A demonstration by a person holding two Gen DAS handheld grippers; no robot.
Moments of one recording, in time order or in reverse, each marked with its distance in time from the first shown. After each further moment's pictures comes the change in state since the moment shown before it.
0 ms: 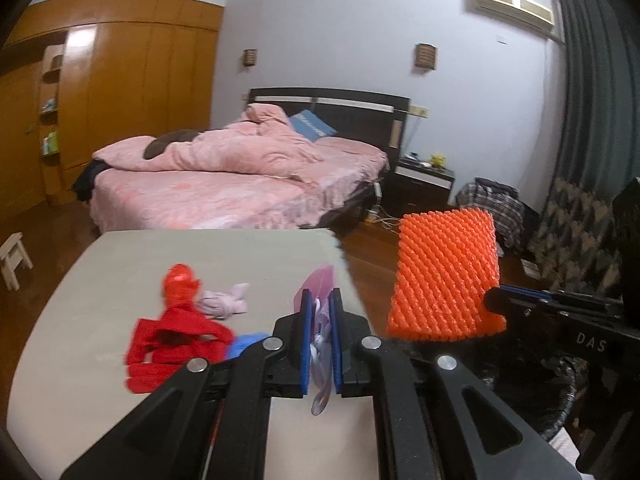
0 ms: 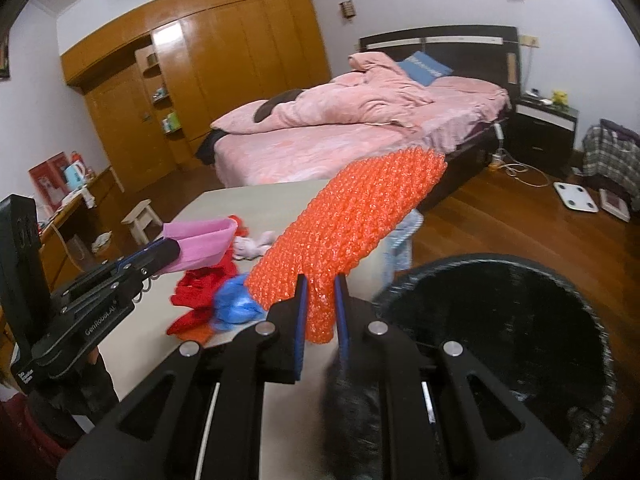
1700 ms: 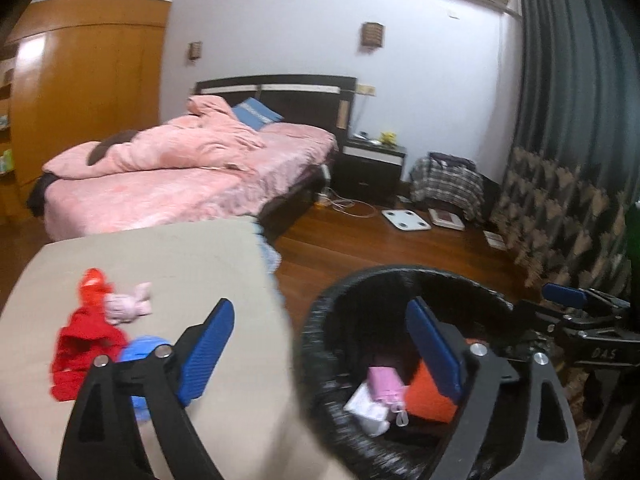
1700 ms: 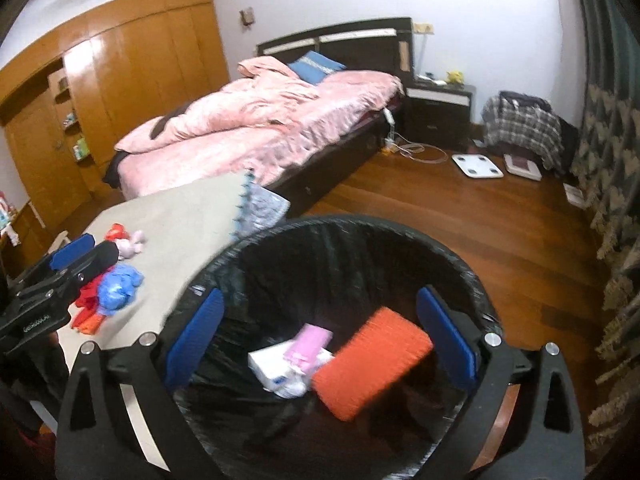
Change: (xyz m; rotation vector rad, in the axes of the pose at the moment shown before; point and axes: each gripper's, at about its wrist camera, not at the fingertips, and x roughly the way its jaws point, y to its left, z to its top) left arm 0.036 -0.066 -0.014 0.078 0.040 -0.109; right arm -0.042 -0.103 -0.053 0.137 -0.030 -0.303
